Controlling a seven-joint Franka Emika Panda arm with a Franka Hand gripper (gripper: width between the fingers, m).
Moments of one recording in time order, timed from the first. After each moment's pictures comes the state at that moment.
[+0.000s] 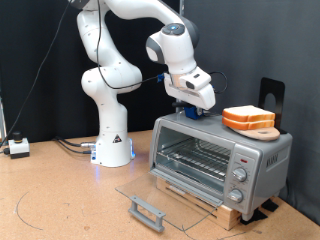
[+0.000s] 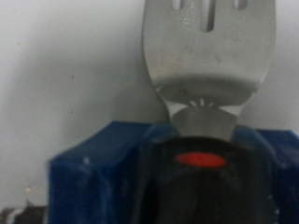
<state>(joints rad) 0.38 -0.63 0.05 -2.80 0.51 2.15 -0.91</state>
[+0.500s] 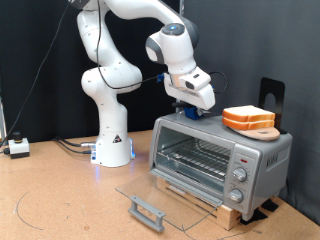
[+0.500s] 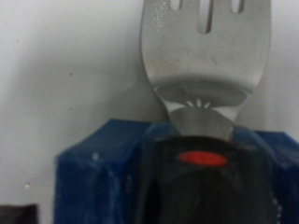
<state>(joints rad) 0.37 -0.63 0.05 -2.80 0.51 2.15 -0.91</state>
